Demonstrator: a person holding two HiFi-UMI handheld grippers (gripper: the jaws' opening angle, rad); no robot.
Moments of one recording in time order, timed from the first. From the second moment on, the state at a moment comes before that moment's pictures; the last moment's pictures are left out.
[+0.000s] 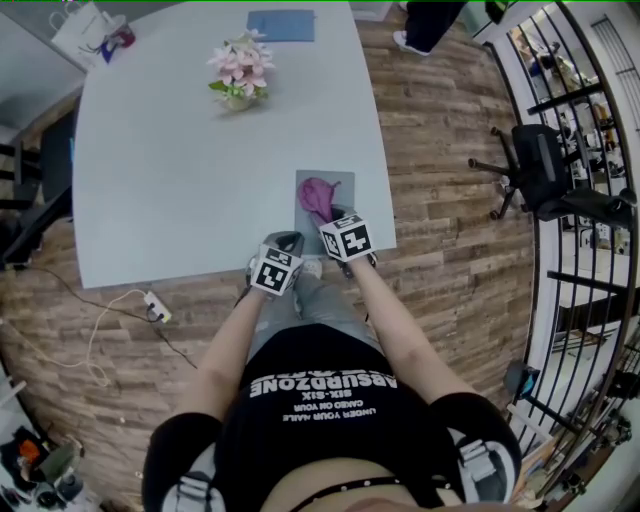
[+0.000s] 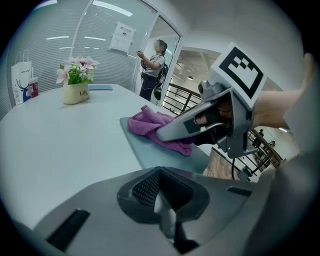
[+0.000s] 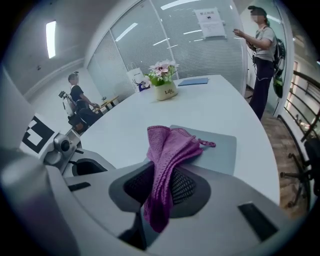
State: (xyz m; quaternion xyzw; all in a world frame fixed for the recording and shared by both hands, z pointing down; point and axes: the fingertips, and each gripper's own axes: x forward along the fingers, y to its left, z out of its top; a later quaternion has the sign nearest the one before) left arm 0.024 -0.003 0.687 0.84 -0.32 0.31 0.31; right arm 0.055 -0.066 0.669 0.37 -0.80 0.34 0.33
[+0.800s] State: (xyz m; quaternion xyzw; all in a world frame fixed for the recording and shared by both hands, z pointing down) left arm 0.019 0.010 0.685 0.84 -0.31 0.32 0.31; right arm 0.027 -0.066 0.669 0.33 -0.82 0.35 0.32
